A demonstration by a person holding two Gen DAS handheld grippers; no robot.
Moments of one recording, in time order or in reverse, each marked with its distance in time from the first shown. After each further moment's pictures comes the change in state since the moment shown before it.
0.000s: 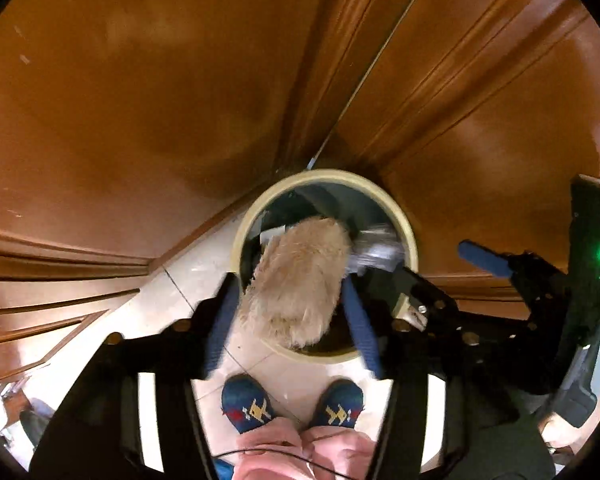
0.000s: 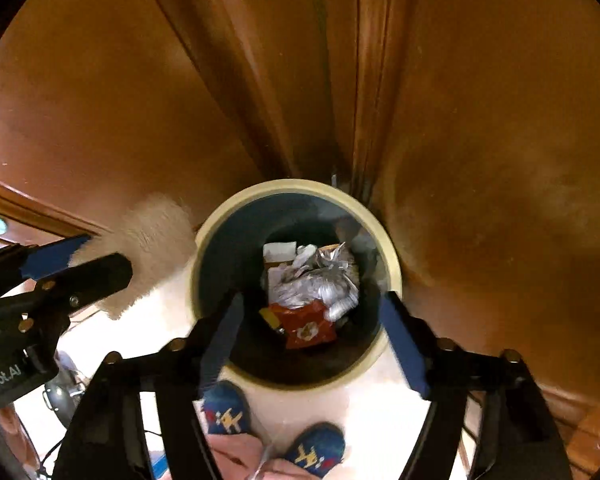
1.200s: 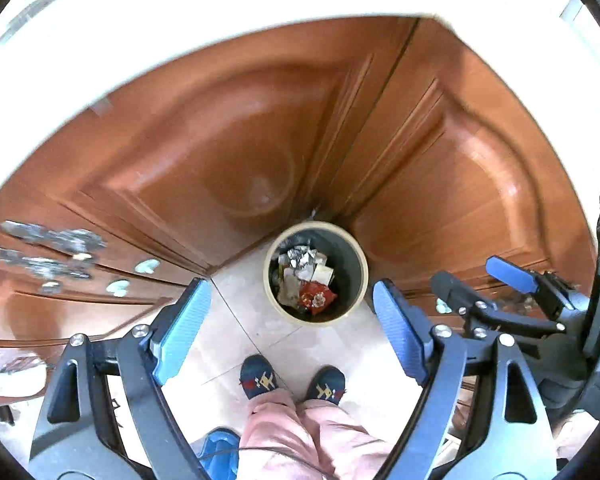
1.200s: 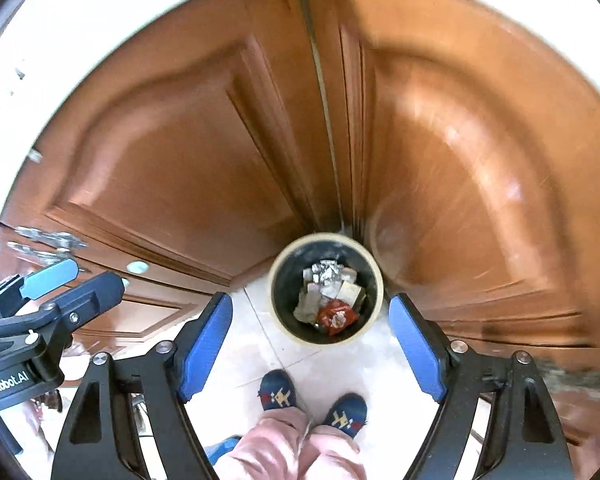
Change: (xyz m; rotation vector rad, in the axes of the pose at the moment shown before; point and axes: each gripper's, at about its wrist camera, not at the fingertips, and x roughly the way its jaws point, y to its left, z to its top) left arm -0.303 -0.009 0.012 -0.043 -0.166 0.067; right arm -0.300 0.029 0.033 0.078 -0.114 0.049
